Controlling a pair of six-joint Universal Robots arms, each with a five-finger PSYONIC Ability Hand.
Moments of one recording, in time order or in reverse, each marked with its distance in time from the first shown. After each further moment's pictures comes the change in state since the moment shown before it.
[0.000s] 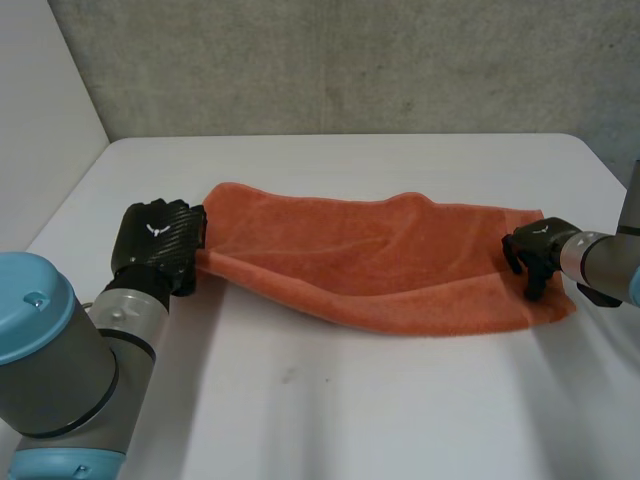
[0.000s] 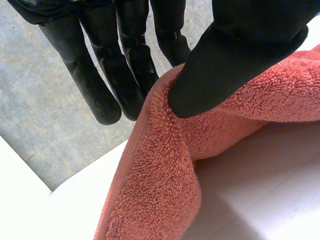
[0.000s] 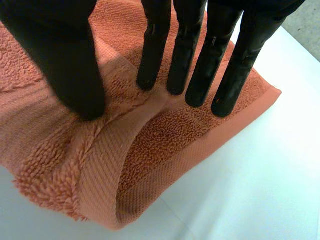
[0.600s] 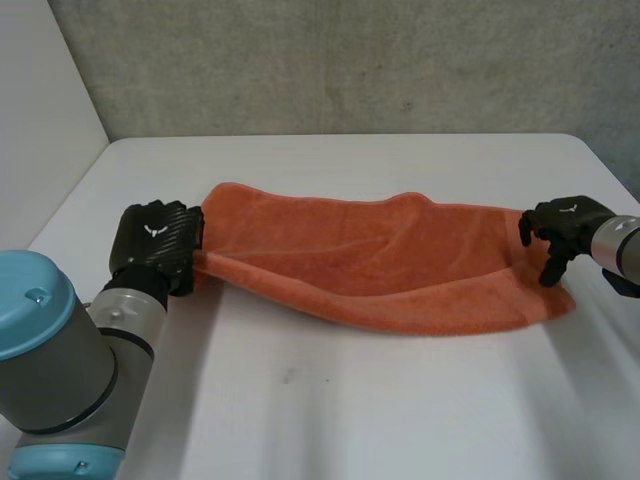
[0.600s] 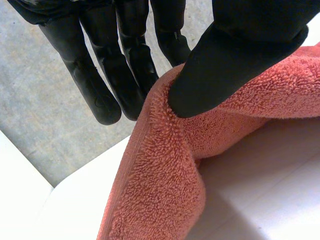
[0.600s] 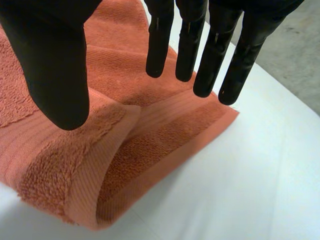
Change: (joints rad) left arm 0.010 -0.008 0.002 -0.003 0.000 0.000; right arm -0.061 -0.177 0.146 -0.072 -0.073 0.076; left_hand 0.000 0.000 0.000 0.000 0.000; right_hand -0.031 -0.040 -0.040 -0.038 0.011
